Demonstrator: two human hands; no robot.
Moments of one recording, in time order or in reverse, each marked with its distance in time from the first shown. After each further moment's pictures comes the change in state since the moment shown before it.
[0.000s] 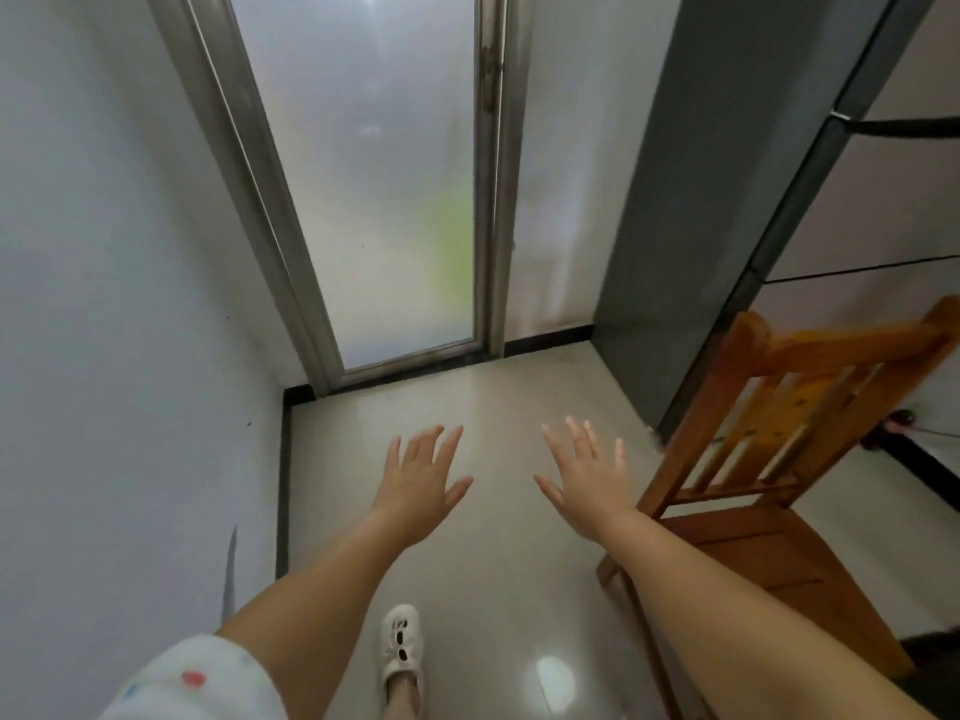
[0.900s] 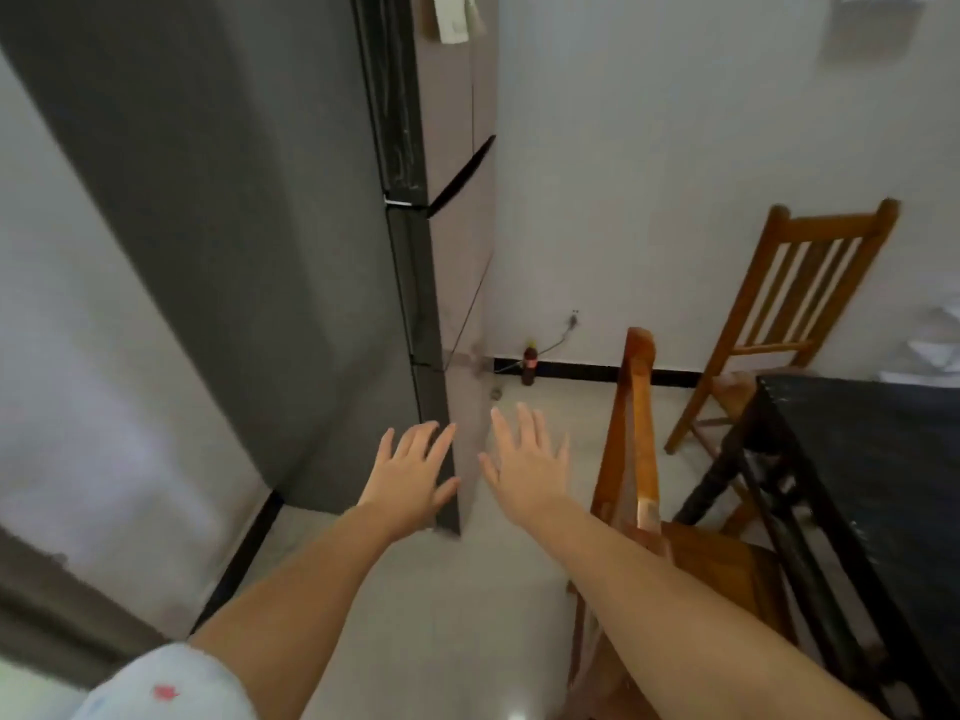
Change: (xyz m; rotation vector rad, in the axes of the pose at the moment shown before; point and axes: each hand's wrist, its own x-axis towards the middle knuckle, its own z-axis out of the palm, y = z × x) left_hand 0.551 0.251 -0.064 0.160 0.085 1.193; right_hand 0.275 0.259 -0.113 0.209 0.256 1.123
